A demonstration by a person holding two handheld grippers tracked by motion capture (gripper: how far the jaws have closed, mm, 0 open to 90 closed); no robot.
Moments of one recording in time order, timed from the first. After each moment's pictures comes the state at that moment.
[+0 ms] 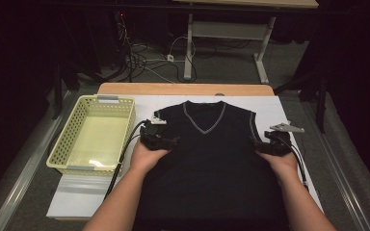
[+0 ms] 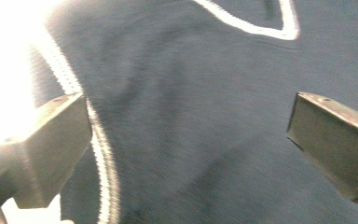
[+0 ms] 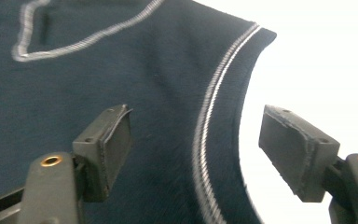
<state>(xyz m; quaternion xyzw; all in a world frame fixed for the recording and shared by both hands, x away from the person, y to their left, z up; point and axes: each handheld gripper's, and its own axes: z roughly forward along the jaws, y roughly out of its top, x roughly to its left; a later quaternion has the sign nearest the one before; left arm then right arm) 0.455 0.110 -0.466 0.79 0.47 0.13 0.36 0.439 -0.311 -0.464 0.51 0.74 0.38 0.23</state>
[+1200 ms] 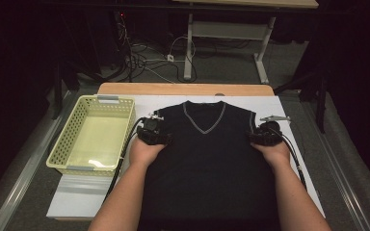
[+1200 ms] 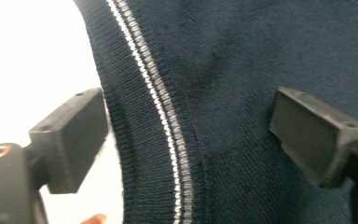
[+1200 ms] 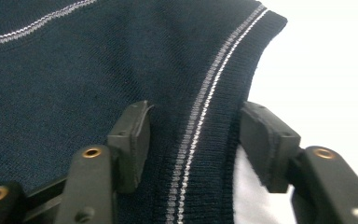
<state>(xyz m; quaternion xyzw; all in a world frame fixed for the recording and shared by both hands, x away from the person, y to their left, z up) 0.470 0.114 -0.477 0.79 0.52 0.15 0.30 0.475 -0.299 -0.472 0.52 0.76 0.33 0.22</state>
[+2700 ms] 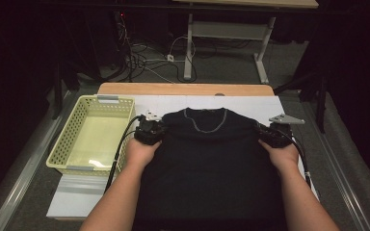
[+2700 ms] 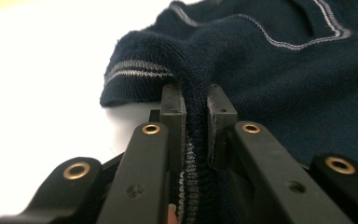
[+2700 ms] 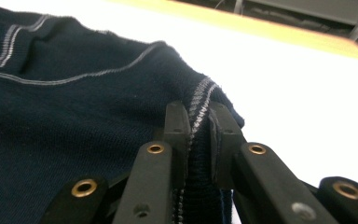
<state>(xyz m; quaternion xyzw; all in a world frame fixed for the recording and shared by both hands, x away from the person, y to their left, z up) 0.434 0.122 -0.434 0.79 0.44 0.17 0.38 0.436 -0.304 -0.429 0.46 0.75 0.39 0.28</state>
